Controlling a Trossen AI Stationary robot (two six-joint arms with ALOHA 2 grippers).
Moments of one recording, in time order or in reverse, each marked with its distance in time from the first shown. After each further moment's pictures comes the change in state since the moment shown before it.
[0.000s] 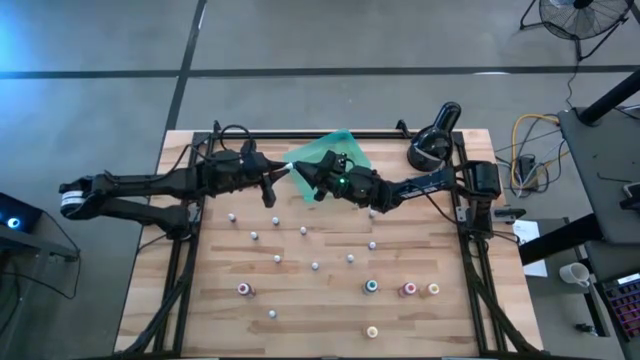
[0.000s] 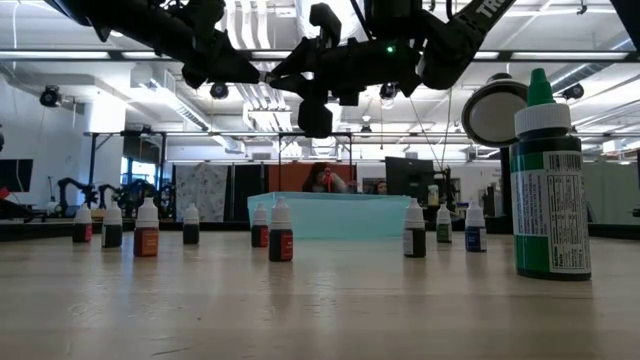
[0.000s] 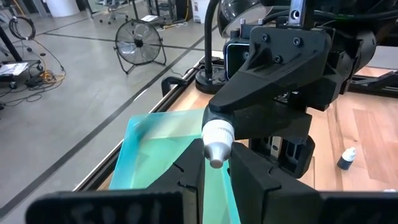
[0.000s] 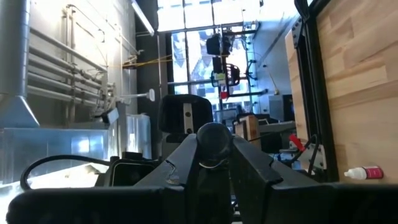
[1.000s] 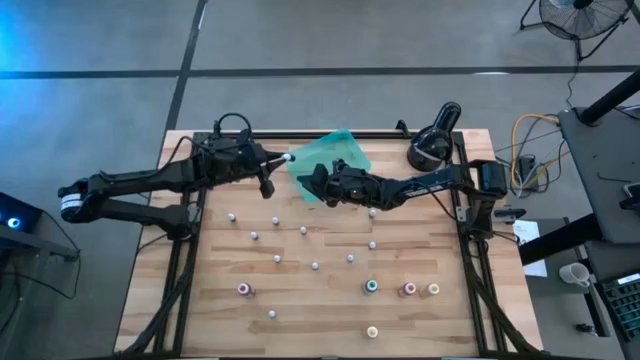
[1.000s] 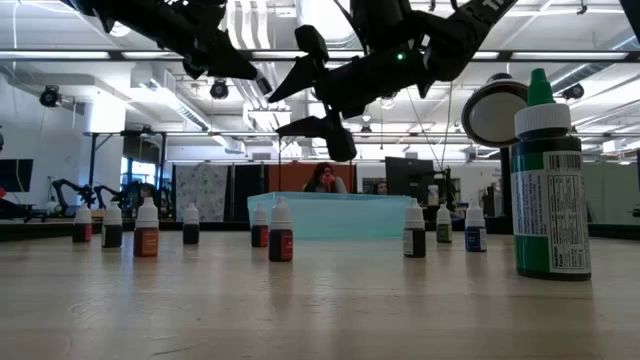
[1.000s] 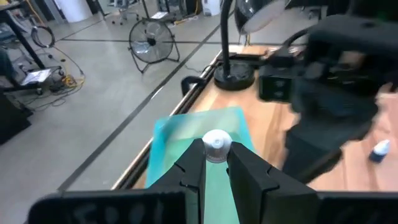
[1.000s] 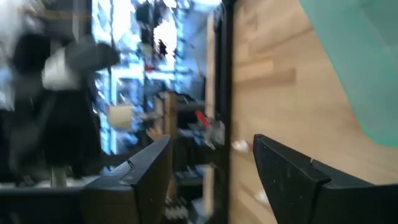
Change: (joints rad) left arm 0.075 0.000 0.083 -0.117 0.015 0.103; right arm -0.004 -0.052 -0.010 -0.362 -0.118 -0.127
